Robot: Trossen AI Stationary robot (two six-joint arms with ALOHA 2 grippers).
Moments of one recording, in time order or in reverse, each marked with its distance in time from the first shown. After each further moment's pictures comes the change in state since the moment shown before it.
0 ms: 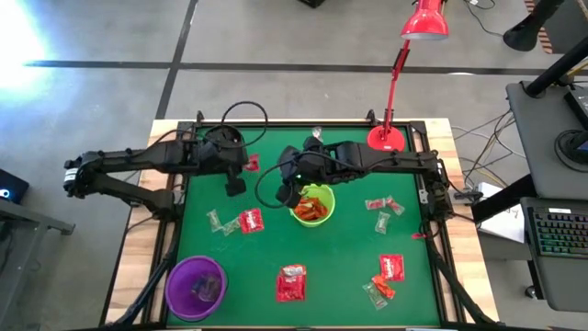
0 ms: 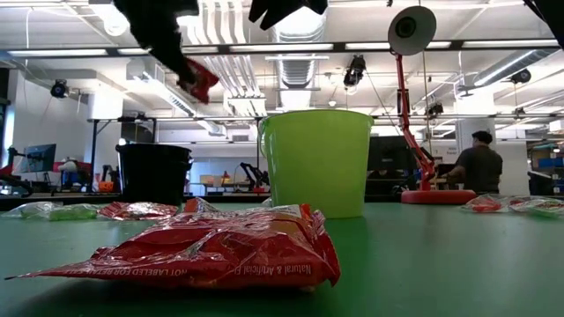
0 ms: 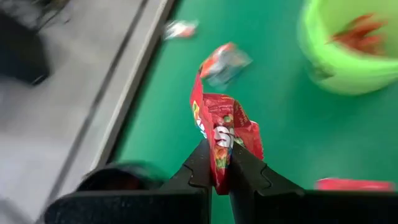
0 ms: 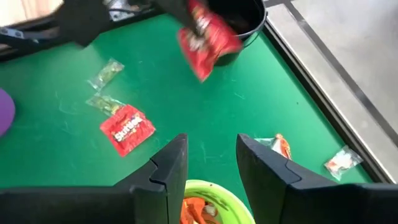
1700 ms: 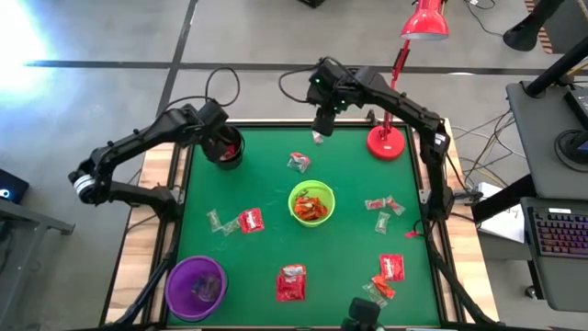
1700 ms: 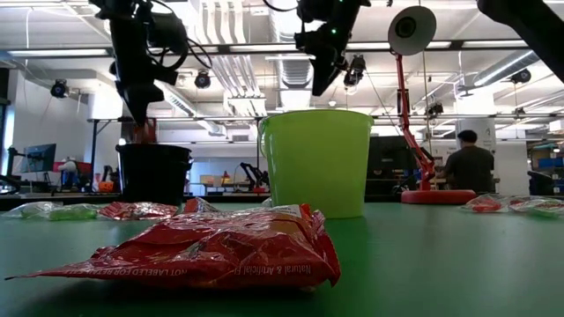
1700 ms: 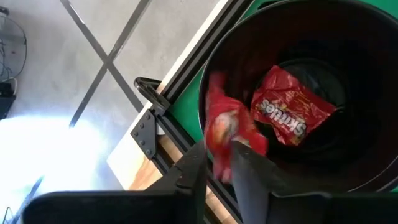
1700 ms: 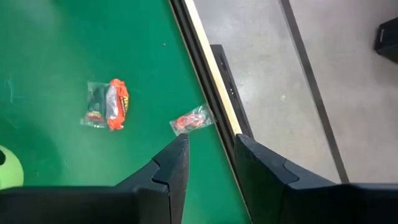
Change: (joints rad) left arm 0.553 0.103 0.000 -0.233 -0.125 0.044; right arm -0.577 0.002 -0.002 -0.156 -0.227 -0.605
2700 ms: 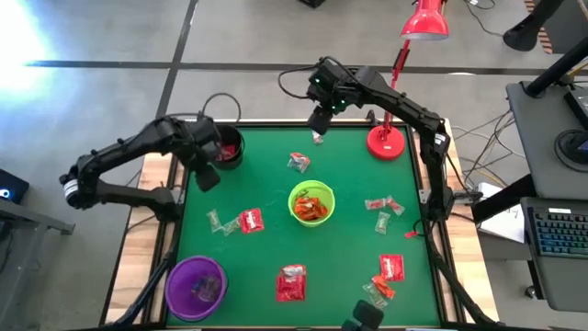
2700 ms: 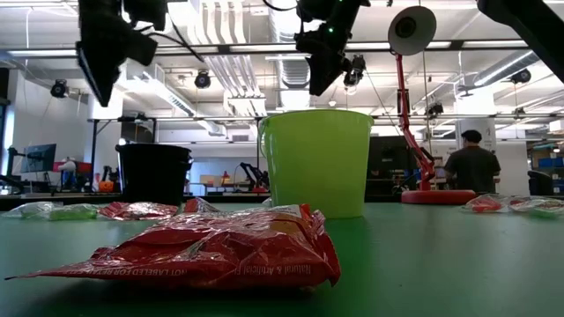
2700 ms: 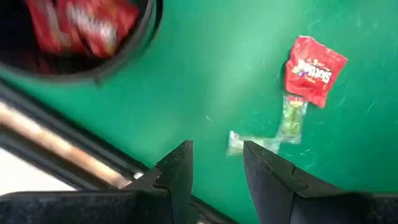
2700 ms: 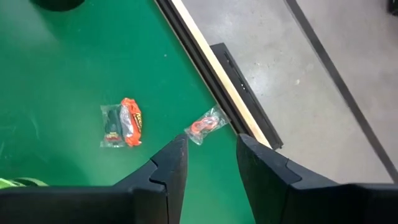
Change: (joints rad) left arm -0.198 -0.122 0.039 -0.366 0.553 -0.271; right arm 0.003 0.000 0.000 0.011 -0.010 0.214
